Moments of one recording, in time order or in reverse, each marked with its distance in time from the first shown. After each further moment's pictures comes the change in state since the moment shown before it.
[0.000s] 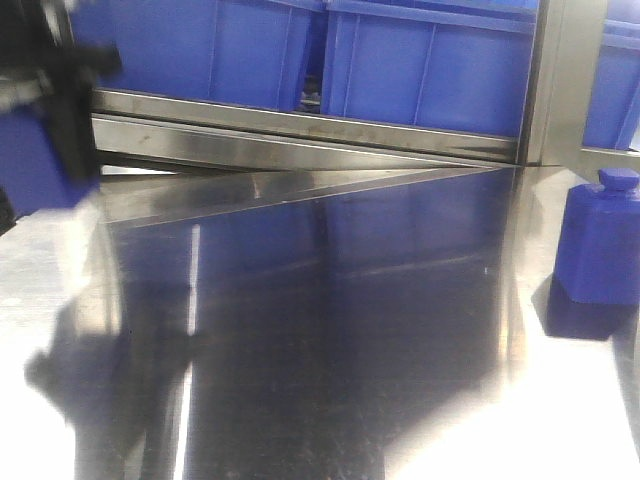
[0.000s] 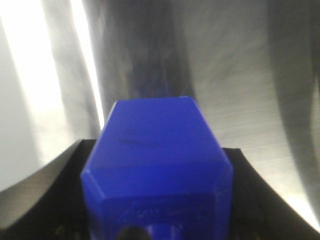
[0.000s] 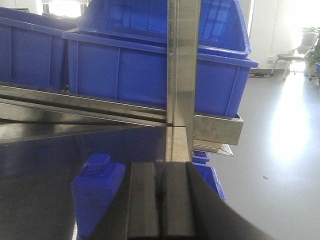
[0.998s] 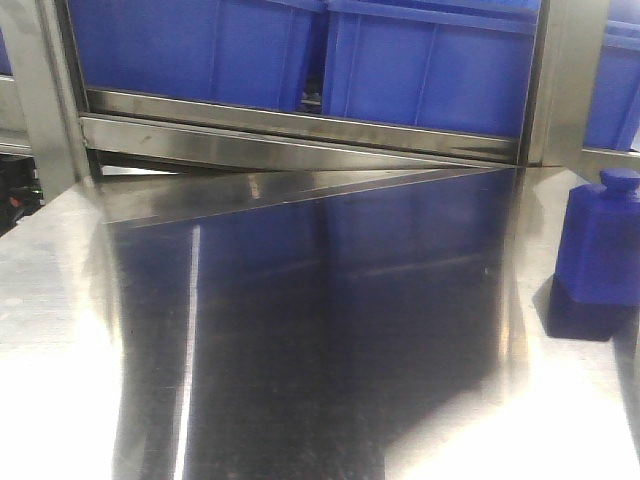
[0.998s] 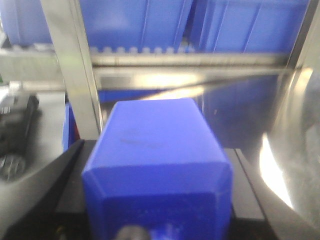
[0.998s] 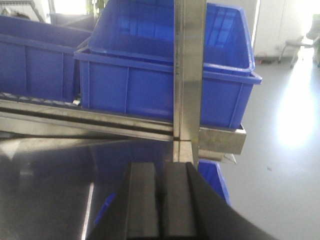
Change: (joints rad) left arm -0.038 -1.273 0.695 0.142 -0.404 -0.002; right arm 0.000 0.158 -0.403 0.017 0.336 0.000
